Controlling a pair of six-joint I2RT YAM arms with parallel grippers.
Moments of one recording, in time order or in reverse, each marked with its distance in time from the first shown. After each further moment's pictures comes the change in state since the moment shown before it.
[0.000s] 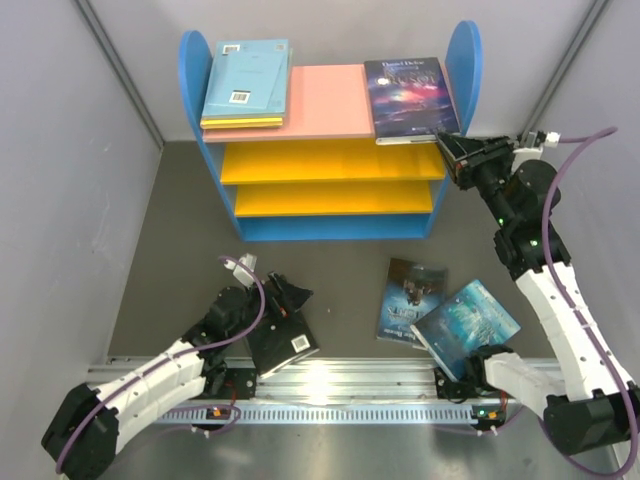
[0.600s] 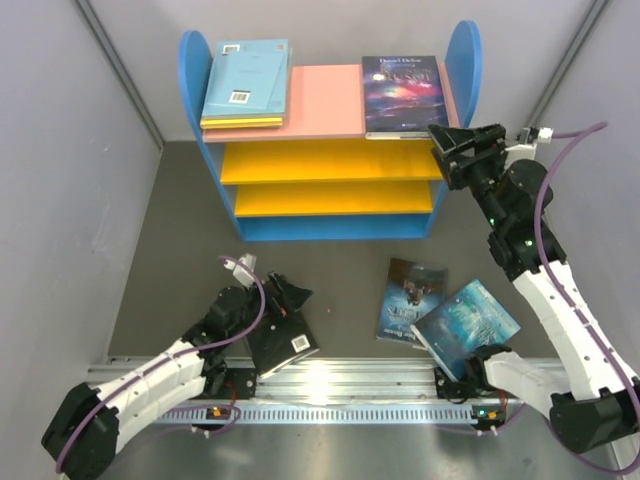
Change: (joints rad) left arm 0.000 0.005 0.000 -0.003 -0.008 0.001; right arm 0.090 0.027 0.020 0.021 0.102 -0.098
